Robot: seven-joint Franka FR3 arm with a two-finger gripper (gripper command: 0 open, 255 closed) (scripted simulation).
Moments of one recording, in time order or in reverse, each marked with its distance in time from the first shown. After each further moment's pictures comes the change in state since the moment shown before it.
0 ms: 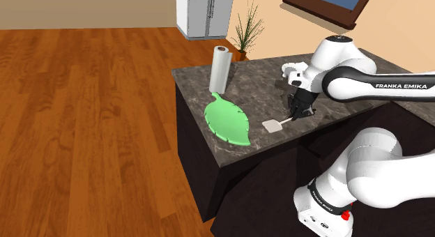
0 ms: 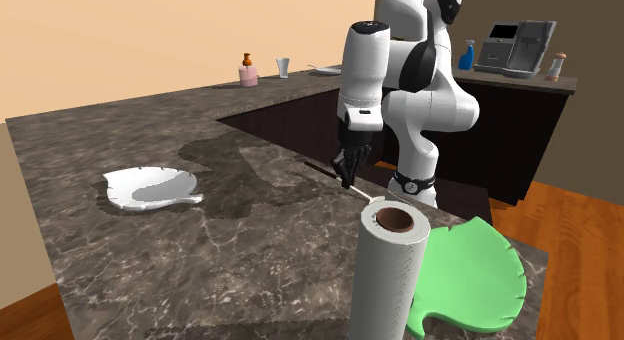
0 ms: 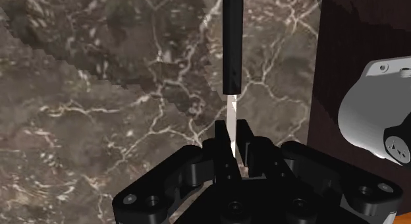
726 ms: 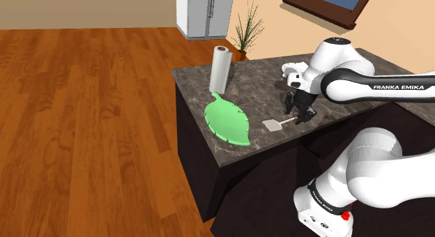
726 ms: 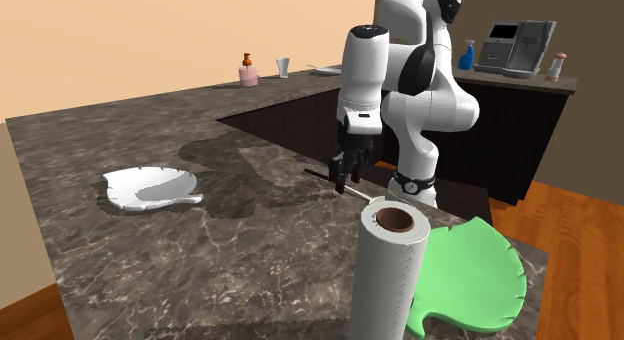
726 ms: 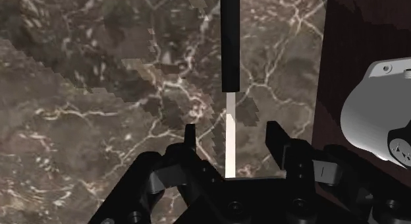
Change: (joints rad) arm -0.001 0.015 -0.012 -0.009 -0.011 0.023 0.001
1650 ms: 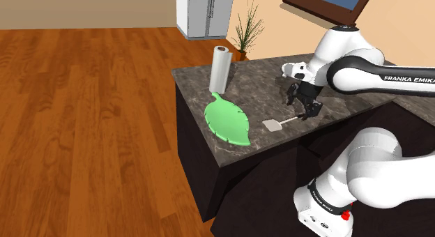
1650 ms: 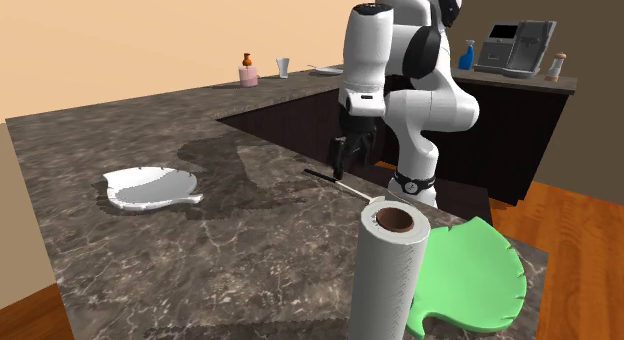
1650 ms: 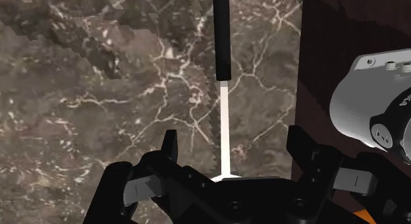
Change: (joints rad) arm 0.011 -0.053 0.060 0.059 0.059 -0.112 0.008
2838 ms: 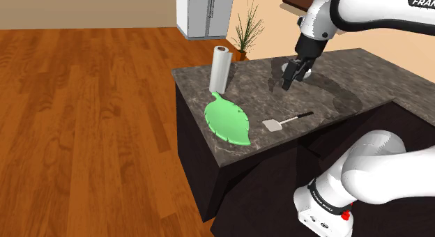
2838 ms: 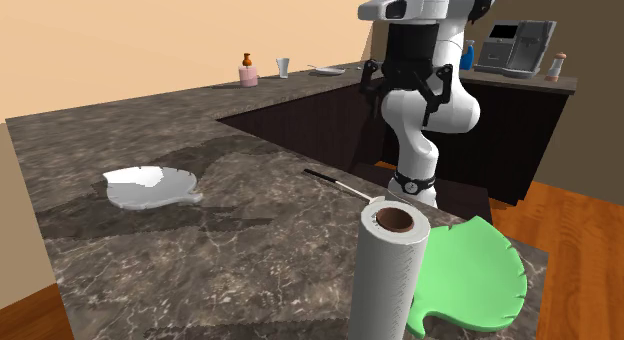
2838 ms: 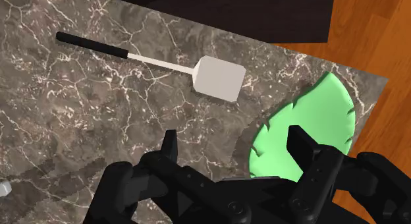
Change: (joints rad) arm -0.178 0.160 0.500 0.394 0.484 -0.290 1.189
